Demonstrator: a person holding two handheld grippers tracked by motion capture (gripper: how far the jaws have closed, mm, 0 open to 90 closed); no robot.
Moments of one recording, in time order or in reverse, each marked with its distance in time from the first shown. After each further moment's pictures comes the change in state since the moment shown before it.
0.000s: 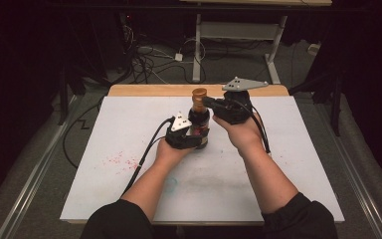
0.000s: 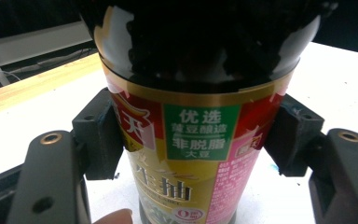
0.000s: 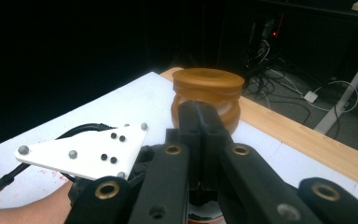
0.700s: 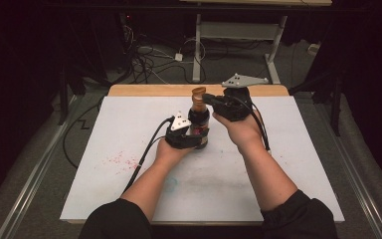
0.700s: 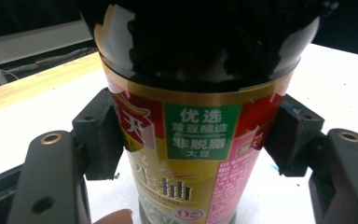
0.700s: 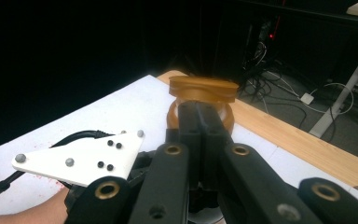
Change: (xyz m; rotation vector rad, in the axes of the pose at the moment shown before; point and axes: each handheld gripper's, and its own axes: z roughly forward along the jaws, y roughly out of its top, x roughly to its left) left arm 0.001 0.001 0.000 0.000 -0.001 -0.009; right arm -0.002 0.007 0.000 -0.002 -0.014 -0.004
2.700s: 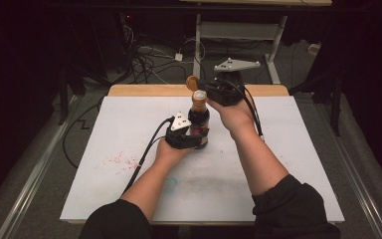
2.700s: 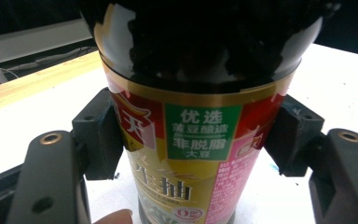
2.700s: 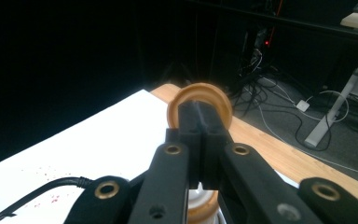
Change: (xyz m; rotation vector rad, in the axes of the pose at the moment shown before) left arm -0.001 0.000 0.000 0.001 0.004 -0.005; right arm -0.006 0.031 0.018 -0.023 -0.014 0.000
